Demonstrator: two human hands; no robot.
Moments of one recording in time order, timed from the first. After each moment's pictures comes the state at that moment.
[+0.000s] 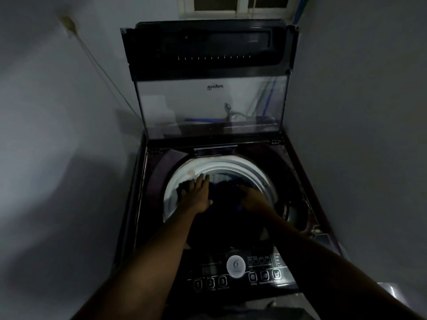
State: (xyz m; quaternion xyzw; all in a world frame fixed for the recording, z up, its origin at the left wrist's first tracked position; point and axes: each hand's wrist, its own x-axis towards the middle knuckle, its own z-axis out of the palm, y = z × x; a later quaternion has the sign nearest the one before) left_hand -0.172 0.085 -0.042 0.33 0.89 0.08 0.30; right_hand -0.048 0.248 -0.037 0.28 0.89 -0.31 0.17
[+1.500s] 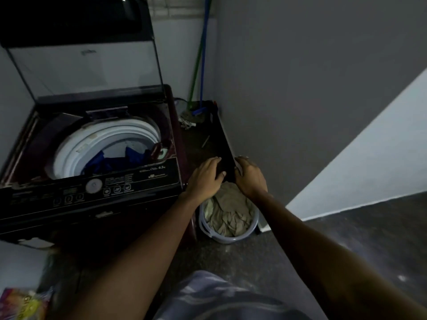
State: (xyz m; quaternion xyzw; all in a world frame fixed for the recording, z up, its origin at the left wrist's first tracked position) left_hand 0.234 0.288 -0.003 0.44 0.84 0.27 0.15; right_hand 0.347 0.409 -0.001 0.32 0.90 -0.28 -0.13
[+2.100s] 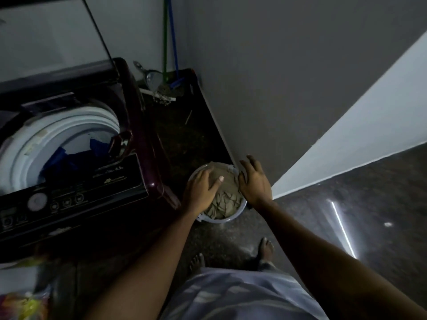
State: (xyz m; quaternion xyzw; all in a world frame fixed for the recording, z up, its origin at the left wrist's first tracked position) left_hand 0.281 0.331 -0.095 0.38 0.84 0.30 0.25; right_hand 0.415 0.457 -0.074 0.40 0.86 -0.29 -0.13
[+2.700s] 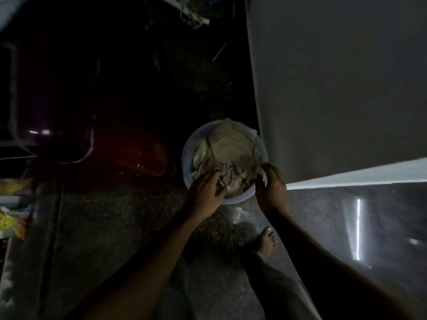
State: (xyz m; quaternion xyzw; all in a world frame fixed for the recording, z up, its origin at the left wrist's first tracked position) left_hand 0.327 0.360 -0.333 0.31 0.87 0.29 0.26; right_hand 0.438 0.528 -0.335 0.38 0.86 -0.33 -0.07
